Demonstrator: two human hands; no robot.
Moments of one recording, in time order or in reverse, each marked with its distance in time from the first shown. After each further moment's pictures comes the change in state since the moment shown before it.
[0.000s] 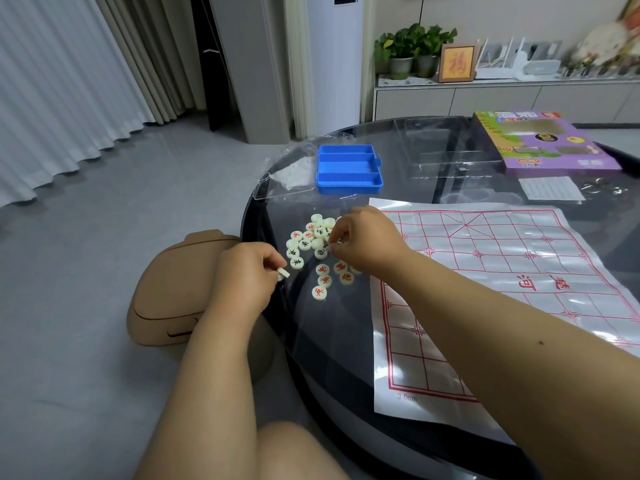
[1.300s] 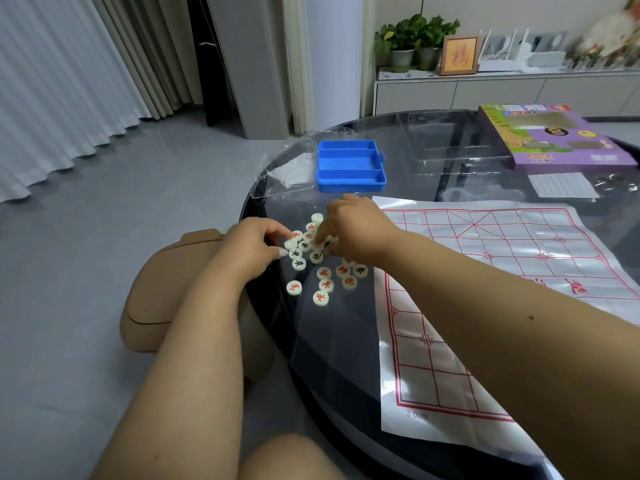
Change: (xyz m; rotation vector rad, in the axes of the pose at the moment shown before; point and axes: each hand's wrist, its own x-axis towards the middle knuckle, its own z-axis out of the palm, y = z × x) left_hand 0.065 -0.006 0.005 0.014 -0.198 0.095; right_hand 0.025 -0.007 -0.009 -0.267 -0.172 -0.263
